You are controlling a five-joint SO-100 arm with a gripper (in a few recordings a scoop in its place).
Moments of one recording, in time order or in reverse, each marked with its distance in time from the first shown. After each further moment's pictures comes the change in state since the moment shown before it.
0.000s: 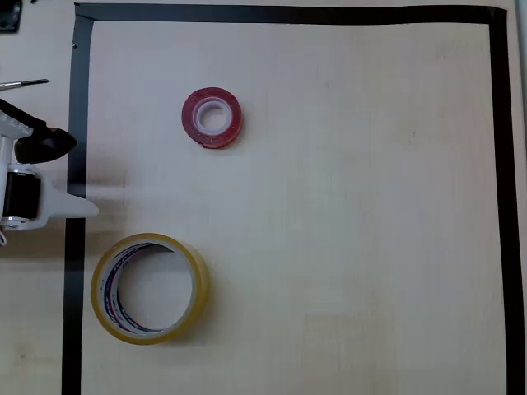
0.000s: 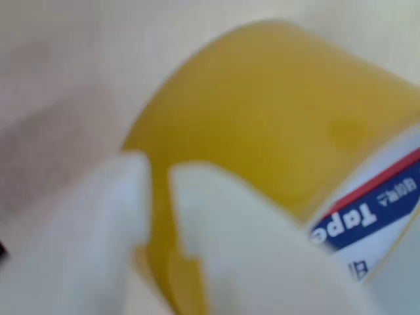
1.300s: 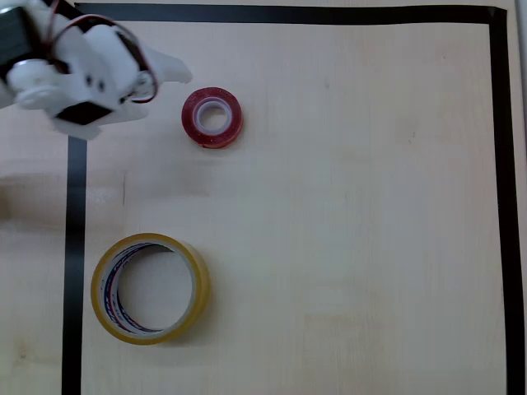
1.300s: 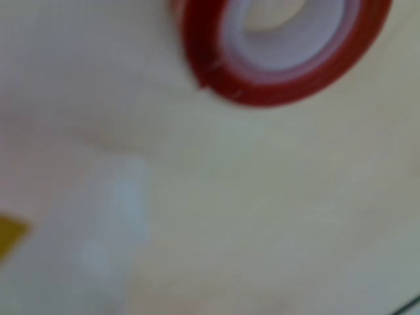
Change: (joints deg) arm -24.3 -91.3 -70.0 2.5 -12.7
